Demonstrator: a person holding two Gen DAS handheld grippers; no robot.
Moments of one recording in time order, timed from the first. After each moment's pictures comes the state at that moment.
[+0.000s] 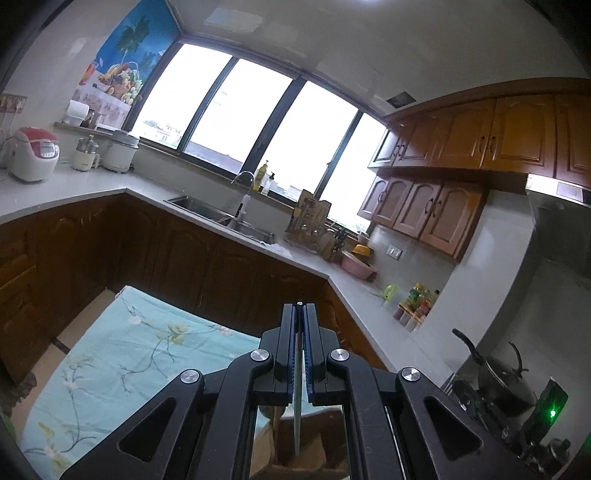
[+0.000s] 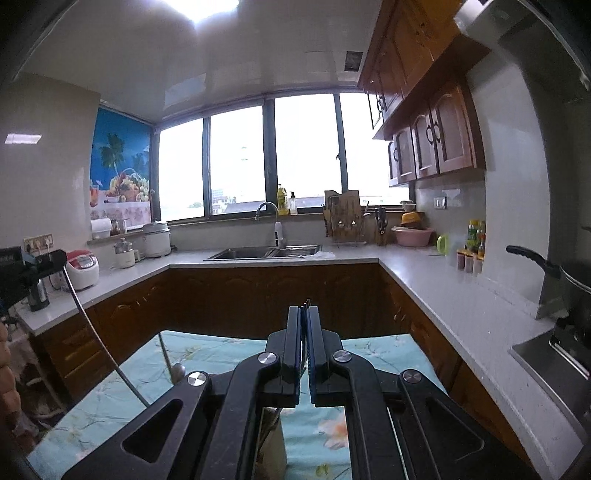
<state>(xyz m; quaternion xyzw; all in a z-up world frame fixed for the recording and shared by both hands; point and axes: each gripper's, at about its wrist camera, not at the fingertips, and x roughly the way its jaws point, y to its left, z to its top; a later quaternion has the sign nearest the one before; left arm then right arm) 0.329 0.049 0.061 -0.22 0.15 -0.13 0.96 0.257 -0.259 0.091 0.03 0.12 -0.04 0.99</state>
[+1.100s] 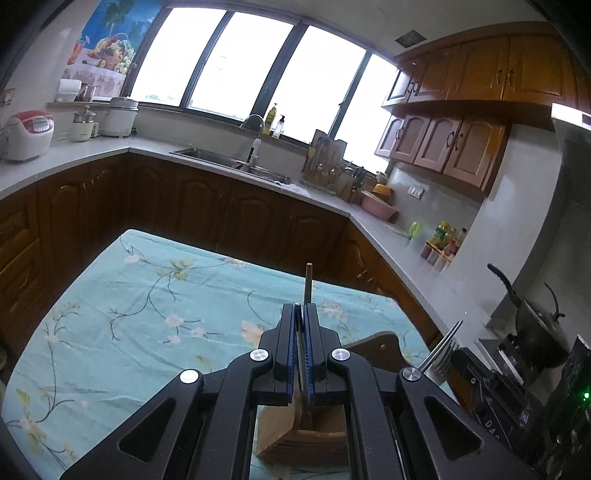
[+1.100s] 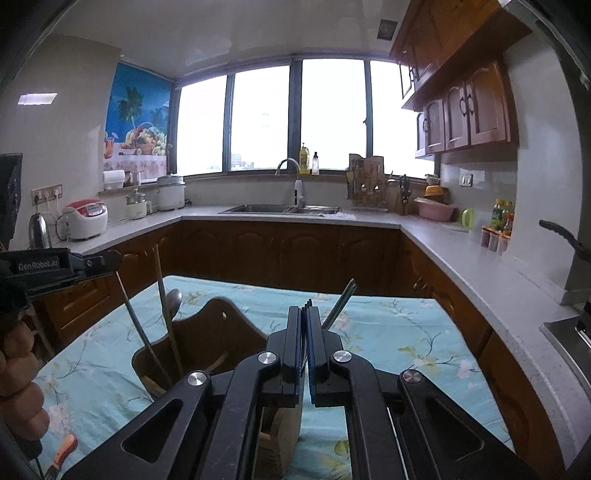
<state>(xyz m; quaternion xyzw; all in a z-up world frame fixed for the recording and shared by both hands) 0.385 0.003 -0.005 -0.17 0.24 -0.12 0.95 0.289 -0.236 0.020 0.00 0.19 0.00 0.98</state>
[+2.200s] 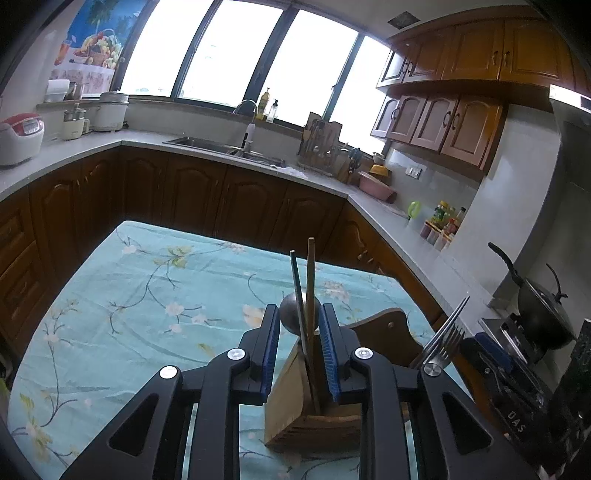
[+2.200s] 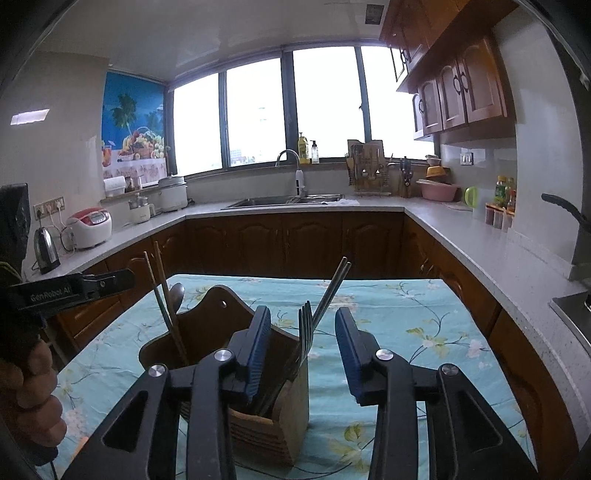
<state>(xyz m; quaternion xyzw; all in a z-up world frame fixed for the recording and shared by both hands) 0.388 -0.004 -0.004 -0.15 0.27 -0.13 0.94 0.282 -0.249 0.016 0.04 0.21 0.01 0.98</state>
